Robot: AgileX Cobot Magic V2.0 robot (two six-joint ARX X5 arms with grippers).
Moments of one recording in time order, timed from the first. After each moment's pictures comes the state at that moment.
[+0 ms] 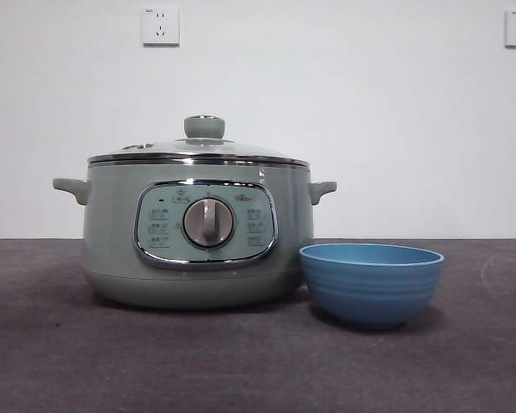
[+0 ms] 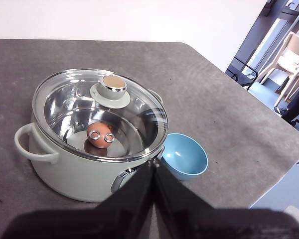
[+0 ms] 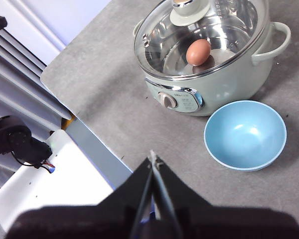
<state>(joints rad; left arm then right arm) 0.09 0.56 0.94 -0.81 0.76 -0.02 0.13 0.84 1.15 -1.11 -0.76 -0.19</state>
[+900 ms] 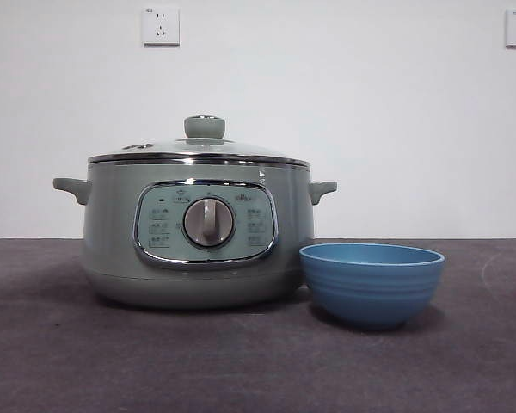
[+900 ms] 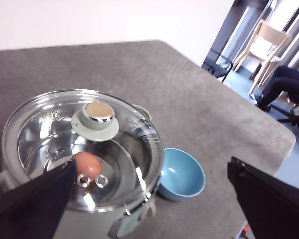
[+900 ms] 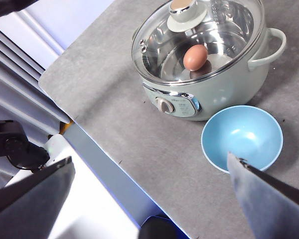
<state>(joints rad) -0.08 0.86 1.01 -0.56 0.73 -0.03 0.13 0.85 1.15 -1.08 -0.76 -0.17</state>
